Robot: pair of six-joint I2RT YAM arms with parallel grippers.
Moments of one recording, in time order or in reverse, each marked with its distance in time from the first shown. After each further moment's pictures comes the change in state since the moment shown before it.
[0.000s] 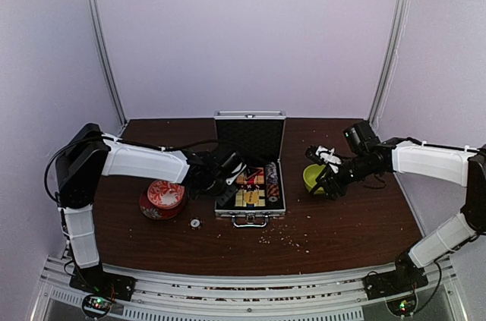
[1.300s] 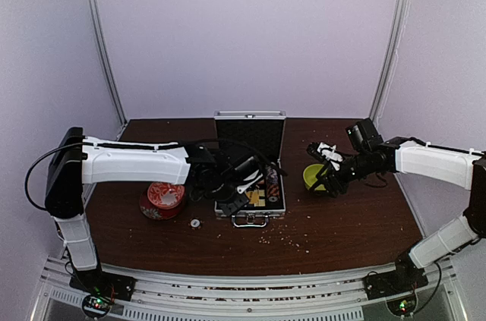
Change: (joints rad) left arm -0.171 -0.074 0.159 -0.345 0.040 -0.036; right arm 0.000 -0.032 0.000 0.014 0.001 0.003
